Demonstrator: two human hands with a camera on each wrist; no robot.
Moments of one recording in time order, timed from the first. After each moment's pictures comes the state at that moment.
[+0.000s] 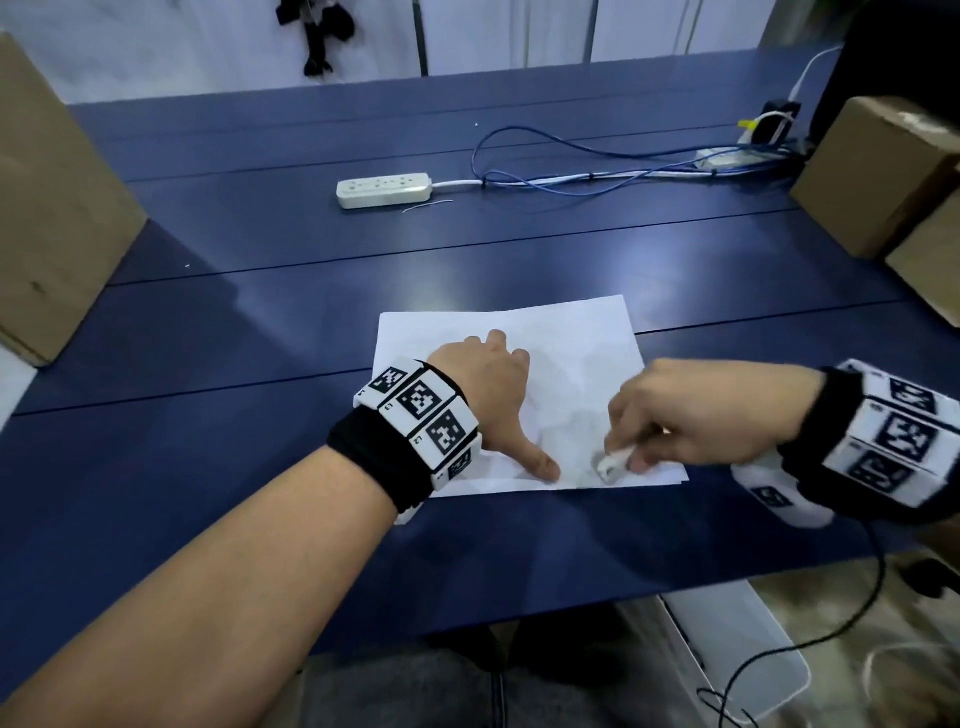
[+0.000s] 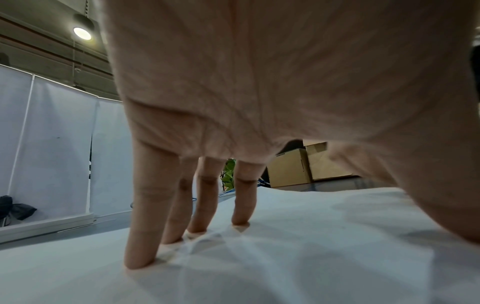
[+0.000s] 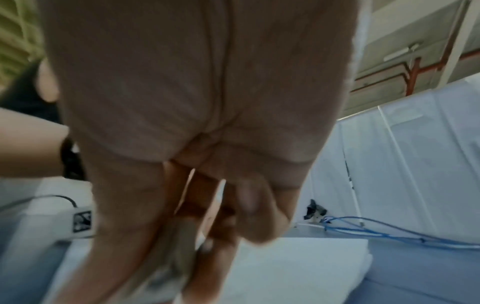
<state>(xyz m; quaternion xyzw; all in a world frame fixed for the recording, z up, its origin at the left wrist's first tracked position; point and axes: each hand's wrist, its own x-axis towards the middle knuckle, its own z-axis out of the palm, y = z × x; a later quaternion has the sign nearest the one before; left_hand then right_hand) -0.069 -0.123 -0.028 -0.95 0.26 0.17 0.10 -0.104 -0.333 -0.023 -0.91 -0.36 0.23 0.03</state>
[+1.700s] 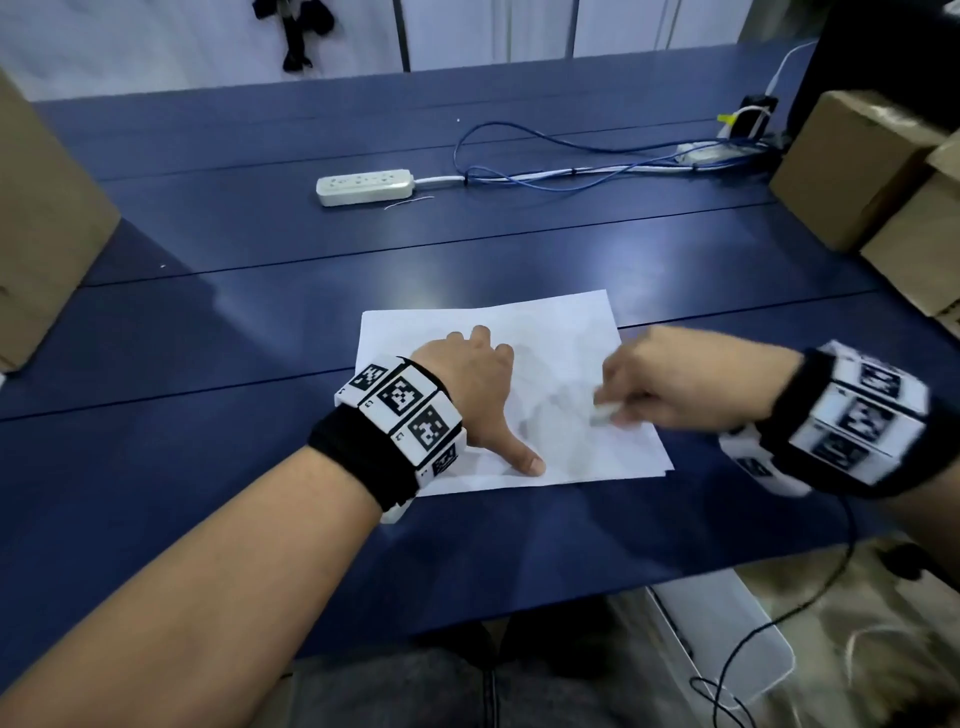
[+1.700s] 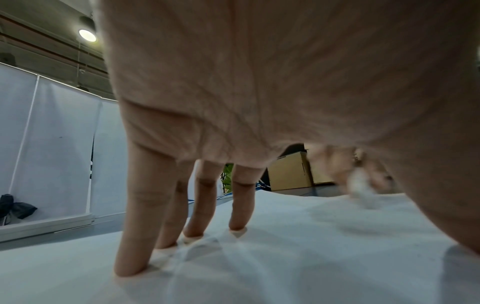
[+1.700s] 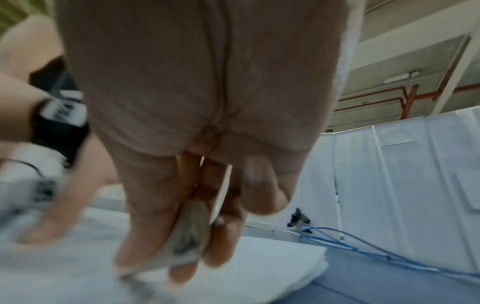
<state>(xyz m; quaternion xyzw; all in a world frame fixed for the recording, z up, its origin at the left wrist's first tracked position) -0.067 -0.125 -0.028 -0.94 0.26 0.18 0.10 -0.092 -0.348 -0.025 -0.94 -0.30 0.17 -0.01</state>
